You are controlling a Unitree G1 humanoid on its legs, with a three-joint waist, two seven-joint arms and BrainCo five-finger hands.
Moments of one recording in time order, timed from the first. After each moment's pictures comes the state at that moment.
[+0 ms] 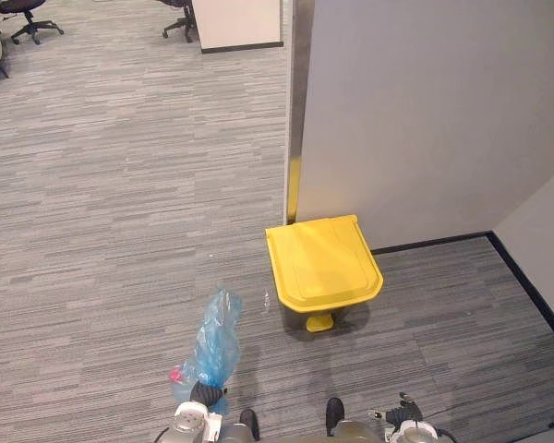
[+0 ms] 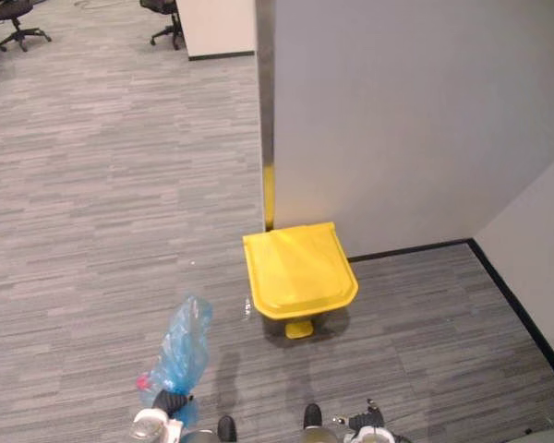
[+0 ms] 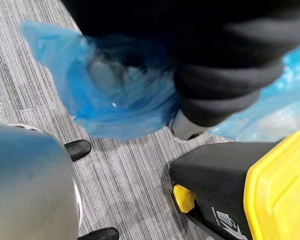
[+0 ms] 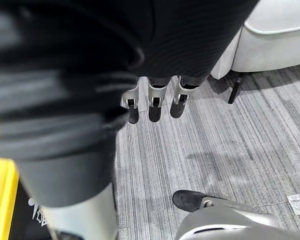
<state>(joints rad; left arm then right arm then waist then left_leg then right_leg) 0.02 0.13 -0.12 1.00 0.03 -0.08 0.09 0.04 -0.10 -0.21 1.04 -0.19 -0.01 -0.19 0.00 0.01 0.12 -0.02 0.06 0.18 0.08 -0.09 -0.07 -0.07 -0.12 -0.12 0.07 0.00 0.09</state>
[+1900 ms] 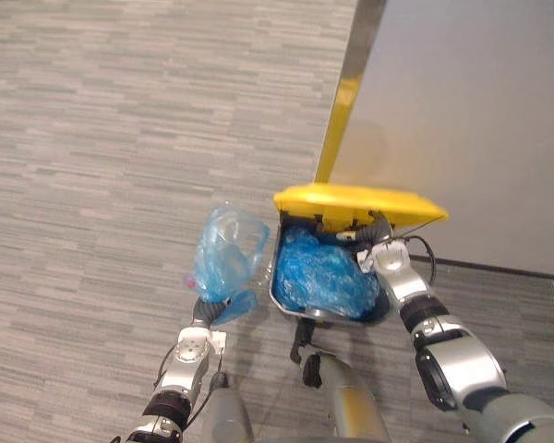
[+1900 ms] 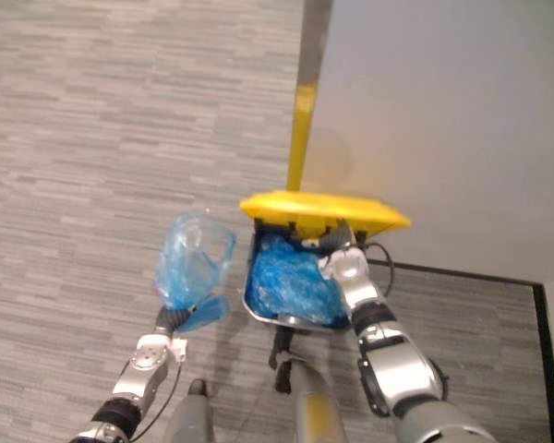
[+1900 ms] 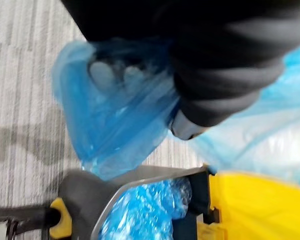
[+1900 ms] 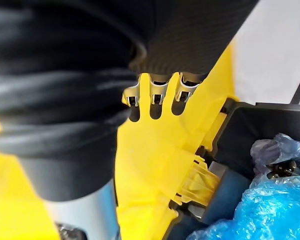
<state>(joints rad) -0.17 0.19 -0.12 0.69 -0.14 -0.16 0.13 -0.78 -0.25 0.12 0.96 -0.03 -0.02 -0.23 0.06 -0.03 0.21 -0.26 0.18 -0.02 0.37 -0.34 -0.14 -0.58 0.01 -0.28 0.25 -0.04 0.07</state>
